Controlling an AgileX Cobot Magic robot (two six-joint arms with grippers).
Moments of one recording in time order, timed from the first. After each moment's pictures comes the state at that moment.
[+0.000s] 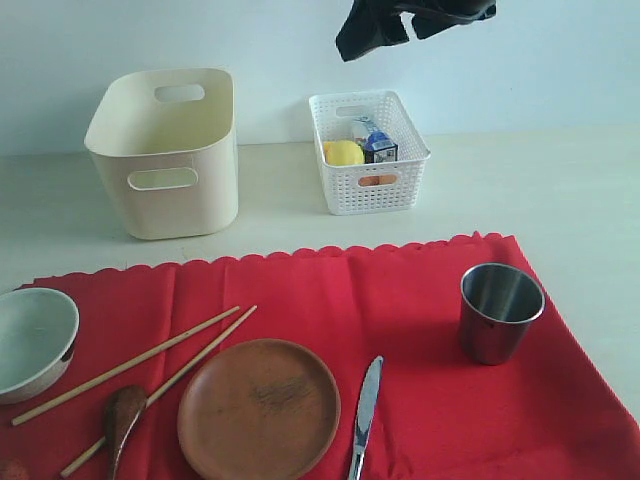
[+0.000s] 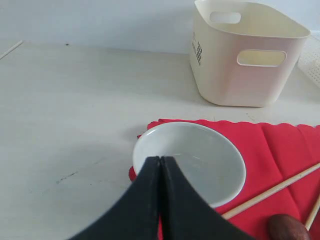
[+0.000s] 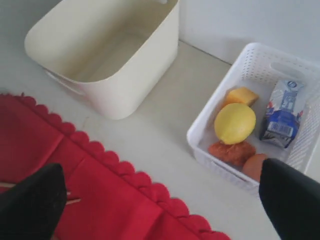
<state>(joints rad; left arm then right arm) 0.02 0.00 0.01 0.05 0.37 -0.12 0.28 1.82 -1.72 0.52 0.90 -0.59</state>
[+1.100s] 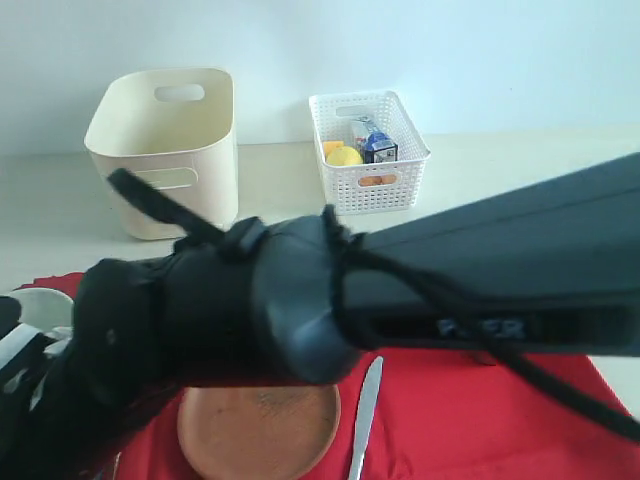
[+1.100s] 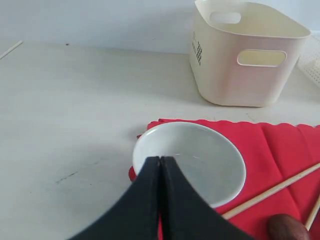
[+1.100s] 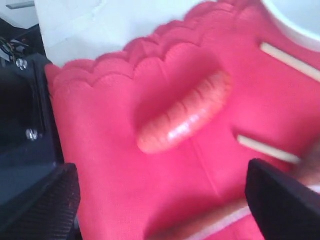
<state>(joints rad) 0.02 0.00 0.01 0.05 0.37 -0.12 1.17 2.03 -1.39 0.63 0.48 -0.51</state>
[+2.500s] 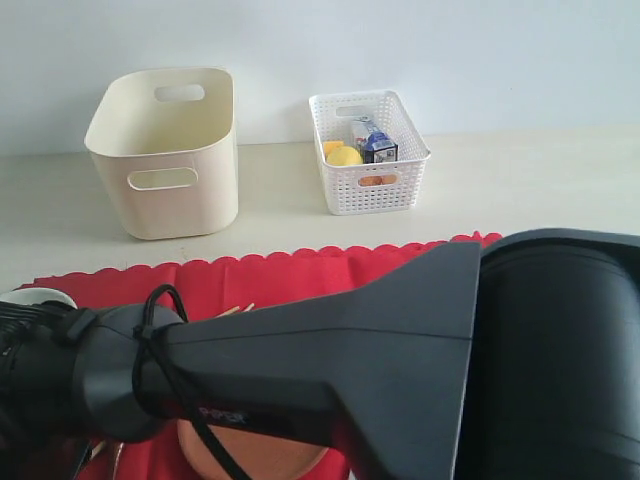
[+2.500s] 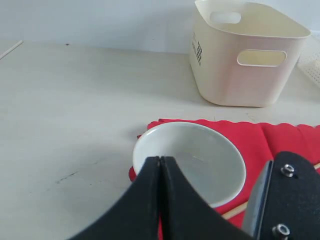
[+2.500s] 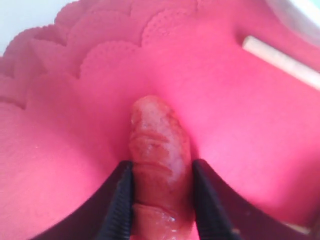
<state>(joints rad) 0.02 0.00 0.01 0.05 0.37 -0.12 1.23 2.38 -1.82 0.10 0.69 0.05</state>
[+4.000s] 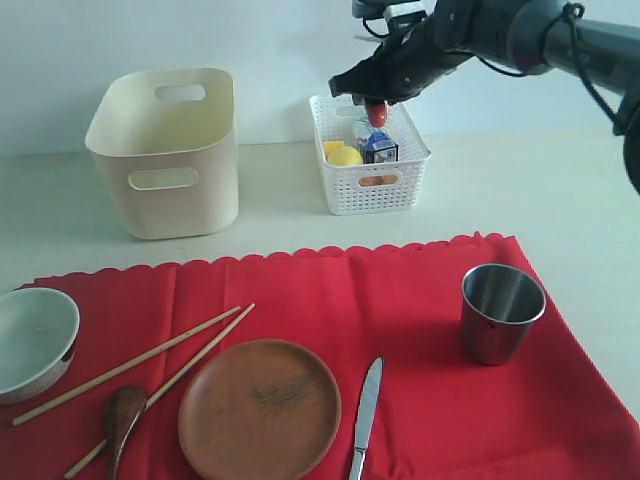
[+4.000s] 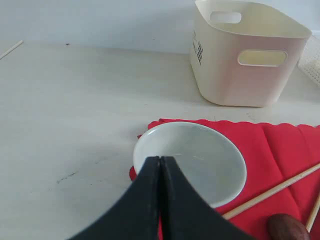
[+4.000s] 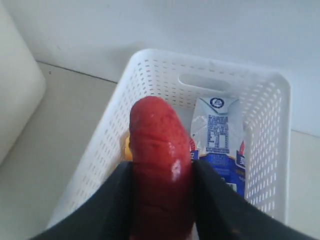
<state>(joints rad) 0.02 0.00 0.01 0.05 0.37 -0.12 0.29 2.42 -2.17 0.23 0.57 -0.23</state>
